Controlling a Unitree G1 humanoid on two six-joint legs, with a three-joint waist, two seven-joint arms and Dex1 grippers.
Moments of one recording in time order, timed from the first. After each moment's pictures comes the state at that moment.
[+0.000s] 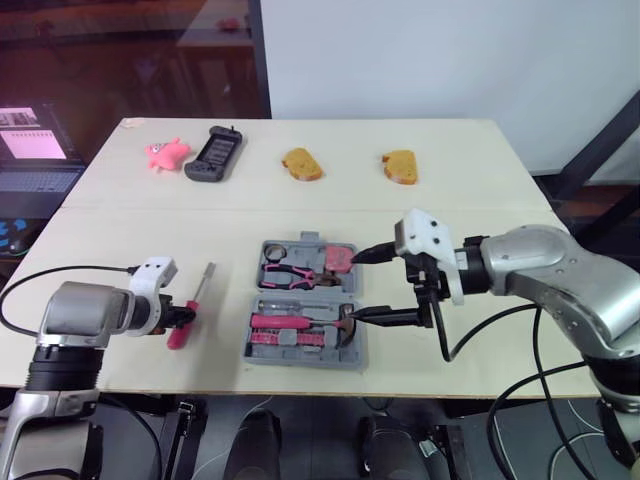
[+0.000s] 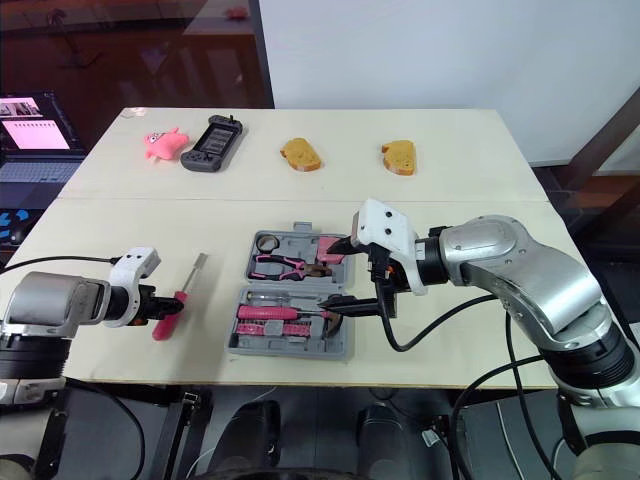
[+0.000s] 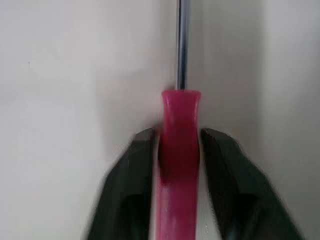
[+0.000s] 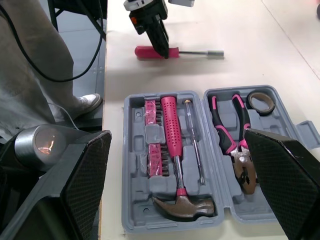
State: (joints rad) left arm -0.41 0.70 0.09 0.06 -0.19 1.36 -0.70; right arm -0.59 -0.88 0.17 -0.55 0.67 0.89 0.96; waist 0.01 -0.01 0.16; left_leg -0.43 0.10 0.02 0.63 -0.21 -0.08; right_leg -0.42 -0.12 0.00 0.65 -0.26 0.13
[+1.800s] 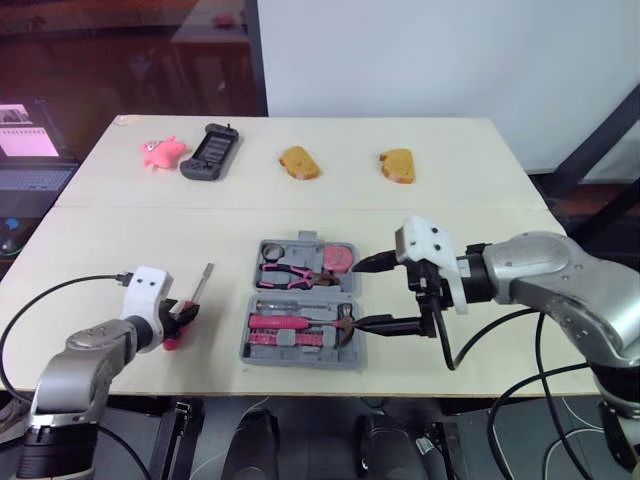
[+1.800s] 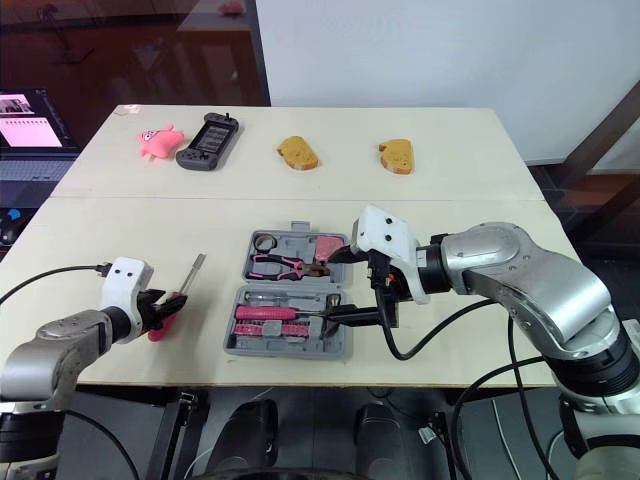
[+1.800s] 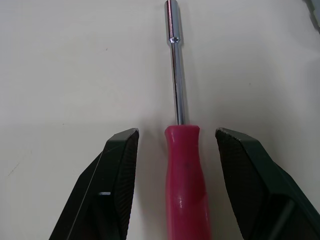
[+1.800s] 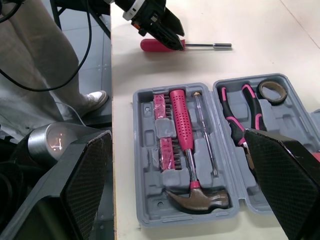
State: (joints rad) left arm -0.05 0.59 0.21 -0.20 -0.29 0.91 -0.44; right arm -0.57 -0.88 0.14 -0.60 0.71 0.97 0.94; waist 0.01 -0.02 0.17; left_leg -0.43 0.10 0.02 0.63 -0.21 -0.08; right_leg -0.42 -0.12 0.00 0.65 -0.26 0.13
